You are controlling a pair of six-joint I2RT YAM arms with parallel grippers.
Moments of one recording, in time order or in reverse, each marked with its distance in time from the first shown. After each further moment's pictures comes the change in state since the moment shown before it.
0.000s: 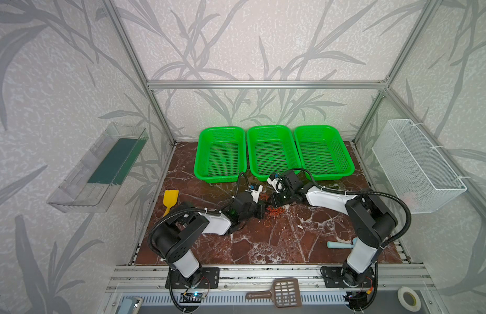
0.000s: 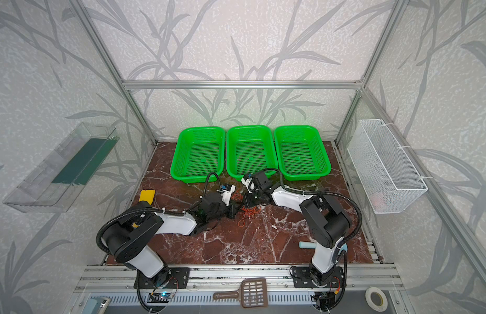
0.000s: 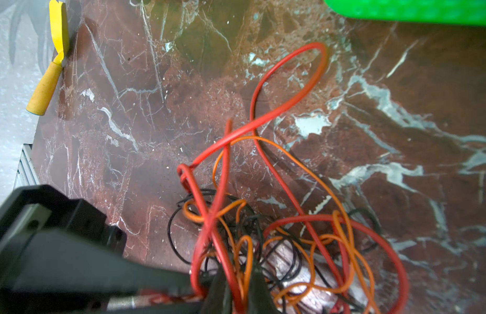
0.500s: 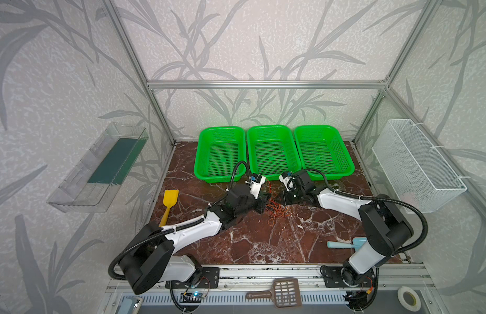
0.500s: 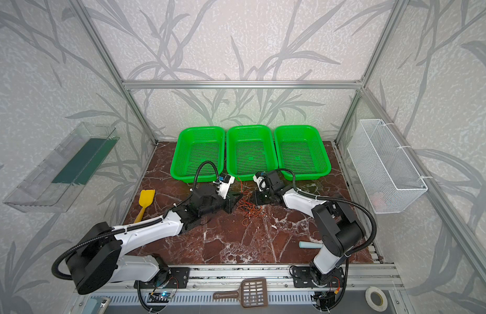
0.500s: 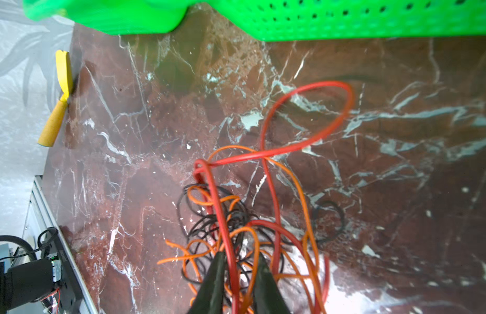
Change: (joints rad) left arm -0.006 -0.317 0.117 -0.341 0.017 0.162; right arm -0.092 -0.128 -0.117 0.042 -0.002 0.047
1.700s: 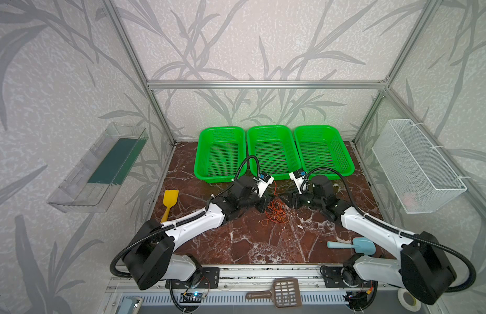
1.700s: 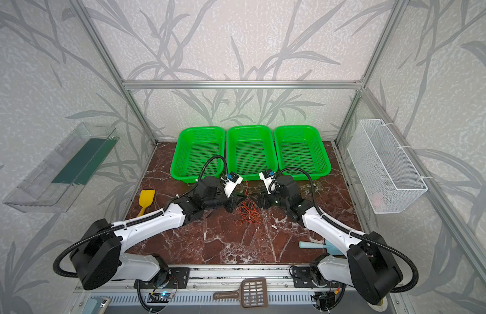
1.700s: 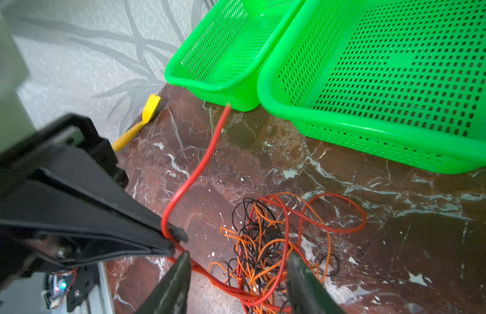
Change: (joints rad) left arm 0.014 0.061 0.141 -0.206 0.156 0.156; right arm -0.017 -0.415 -0.211 0.207 -0.023 -0.069
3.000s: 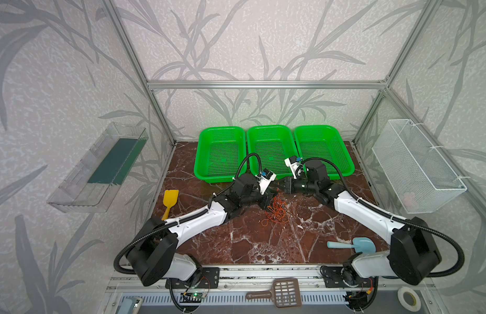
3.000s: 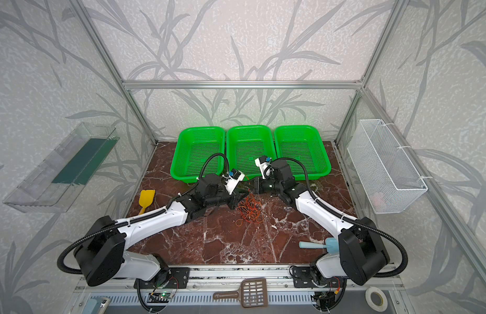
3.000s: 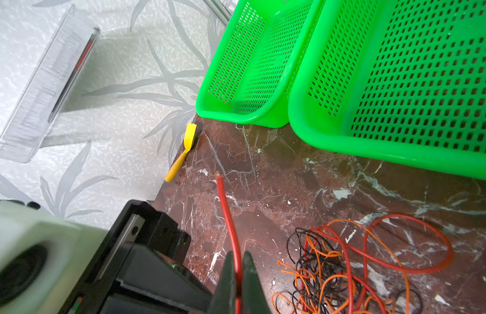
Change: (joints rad) left arm -0.002 0.033 0.028 0.075 -0.003 0.019; right arm -0.019 0.163 0.238 -0.105 -0.125 0.227
